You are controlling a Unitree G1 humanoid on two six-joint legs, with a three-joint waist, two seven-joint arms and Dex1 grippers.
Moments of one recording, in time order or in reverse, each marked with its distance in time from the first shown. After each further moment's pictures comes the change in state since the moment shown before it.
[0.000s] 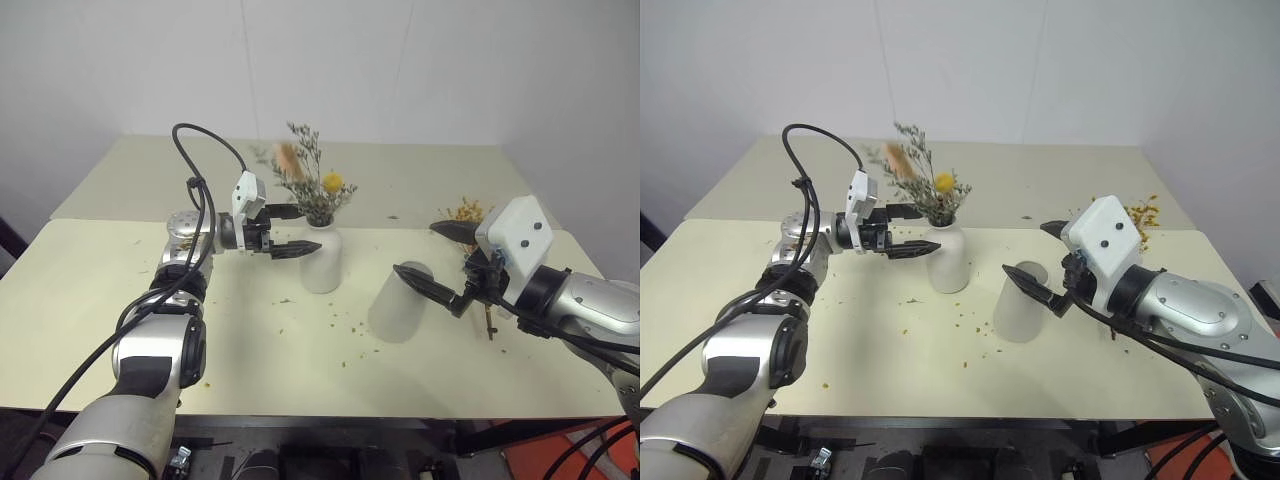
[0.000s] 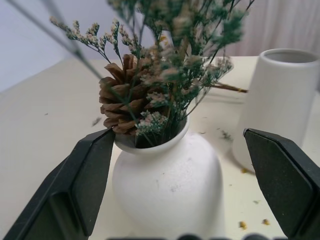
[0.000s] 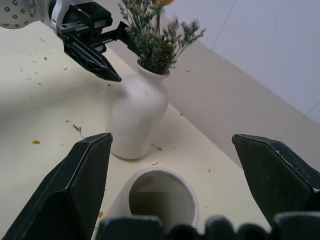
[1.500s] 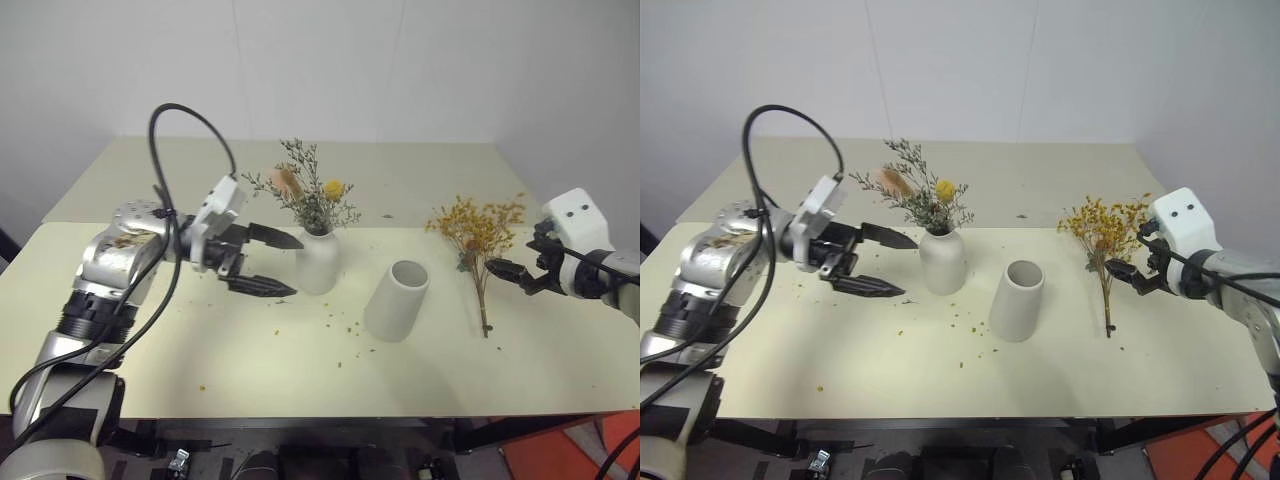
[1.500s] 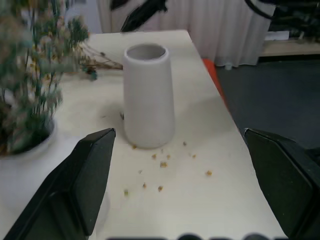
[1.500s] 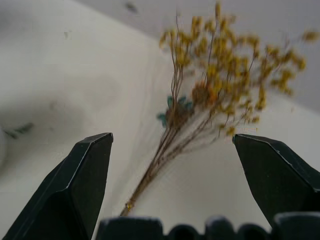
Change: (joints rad) left arm 0.292 0.331 -0.294 -1.011 -0.411 0.681 -0.055; right arm -0.147 -0.195 0.103 0.607 -0.196 0.190 0.079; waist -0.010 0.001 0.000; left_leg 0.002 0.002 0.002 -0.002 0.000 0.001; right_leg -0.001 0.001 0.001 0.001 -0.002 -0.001
